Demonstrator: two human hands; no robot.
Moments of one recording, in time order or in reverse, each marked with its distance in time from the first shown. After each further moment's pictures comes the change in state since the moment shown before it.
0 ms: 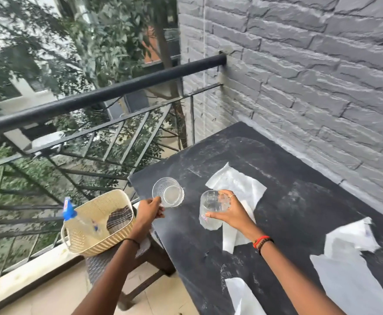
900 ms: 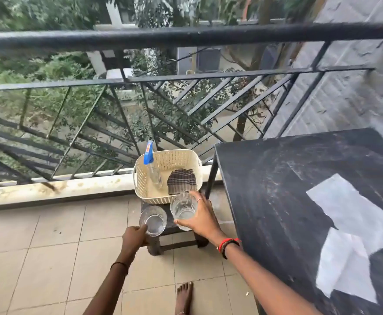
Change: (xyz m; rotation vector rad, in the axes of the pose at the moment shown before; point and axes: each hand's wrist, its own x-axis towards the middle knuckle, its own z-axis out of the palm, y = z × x) left_hand -0.007 -0.239 -0.204 -0.119 0.374 -0.476; right_hand 0.017 -0.029 0.320 -0.326 -0.422 -0.215
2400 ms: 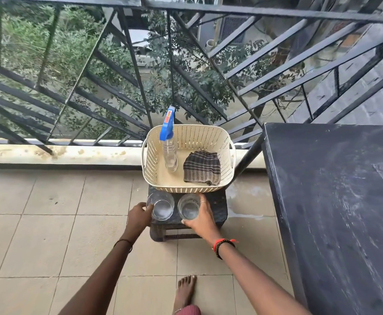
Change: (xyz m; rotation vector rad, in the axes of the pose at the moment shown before) left_hand 0.156 -0.051 0.024 0.190 0.025 0.070; right_hand 0.089 0.118 0.151 0.046 -0.192 0.245
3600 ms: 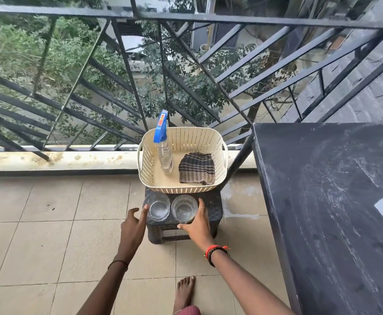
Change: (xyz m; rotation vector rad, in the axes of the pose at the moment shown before) left_hand -0.035 -0.023 0.000 -0.082 0.128 0.104; right_hand -0.032 -0.017 -0.002 0.000 0.063 0.111
